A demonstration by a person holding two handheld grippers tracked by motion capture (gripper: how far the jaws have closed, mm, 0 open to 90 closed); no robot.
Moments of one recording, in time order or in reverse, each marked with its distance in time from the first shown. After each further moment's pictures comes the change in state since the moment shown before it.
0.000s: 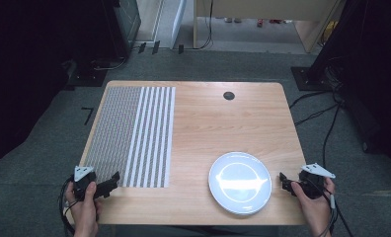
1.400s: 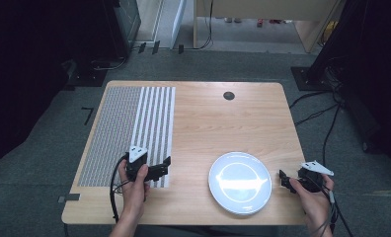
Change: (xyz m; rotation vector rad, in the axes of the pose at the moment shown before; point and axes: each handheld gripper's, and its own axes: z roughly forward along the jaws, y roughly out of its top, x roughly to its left) left arm -0.152 0.038 0.031 -0.038 -0.251 0.113; right arm 0.000 0.005 0.006 -0.001 -0.018 0.017
